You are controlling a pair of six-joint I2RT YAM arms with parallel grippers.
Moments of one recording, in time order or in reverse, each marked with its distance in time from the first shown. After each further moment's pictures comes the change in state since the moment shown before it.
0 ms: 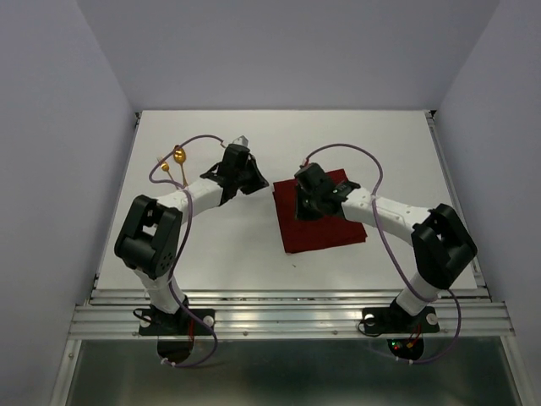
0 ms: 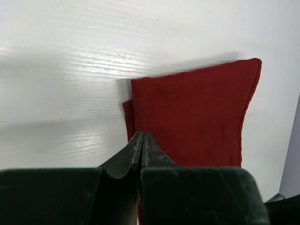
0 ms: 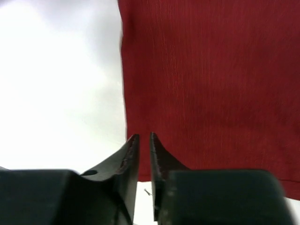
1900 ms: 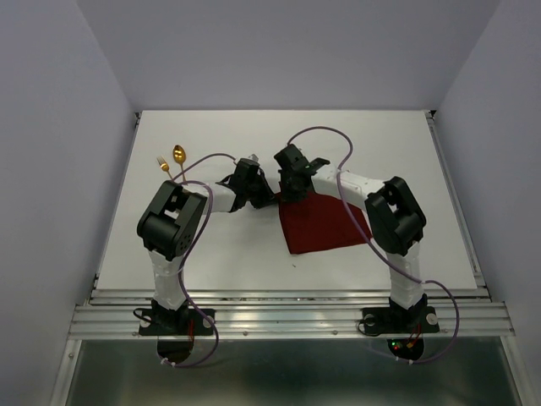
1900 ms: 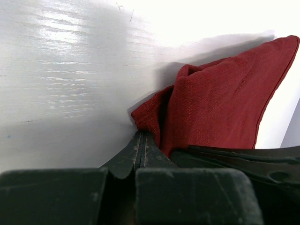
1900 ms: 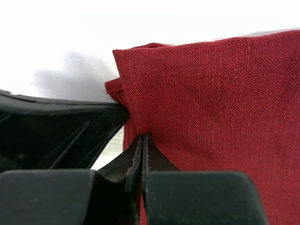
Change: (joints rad) left arm -0.034 0.224 -0.024 0.173 0.132 -0.108; right arm -0.023 0.411 0.368 -0.105 0.097 -0.068
